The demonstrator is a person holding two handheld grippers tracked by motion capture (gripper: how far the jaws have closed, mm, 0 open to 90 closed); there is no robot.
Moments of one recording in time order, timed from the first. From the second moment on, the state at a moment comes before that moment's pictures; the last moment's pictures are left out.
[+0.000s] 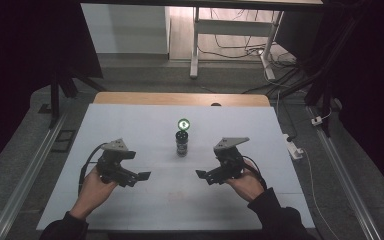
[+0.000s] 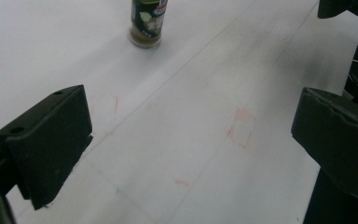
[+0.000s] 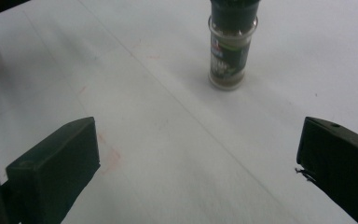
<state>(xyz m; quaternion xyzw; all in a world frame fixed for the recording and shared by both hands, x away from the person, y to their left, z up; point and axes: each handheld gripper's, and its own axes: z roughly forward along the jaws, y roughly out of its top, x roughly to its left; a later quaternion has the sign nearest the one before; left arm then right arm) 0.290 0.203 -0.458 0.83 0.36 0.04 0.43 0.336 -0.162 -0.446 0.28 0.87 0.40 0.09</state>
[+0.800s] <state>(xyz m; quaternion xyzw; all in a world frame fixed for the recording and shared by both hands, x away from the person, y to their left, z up) 0.212 0.275 -0.470 0.78 0.44 0.07 0.43 0.283 -0.259 -0.452 0.37 0.83 0.40 0.13</state>
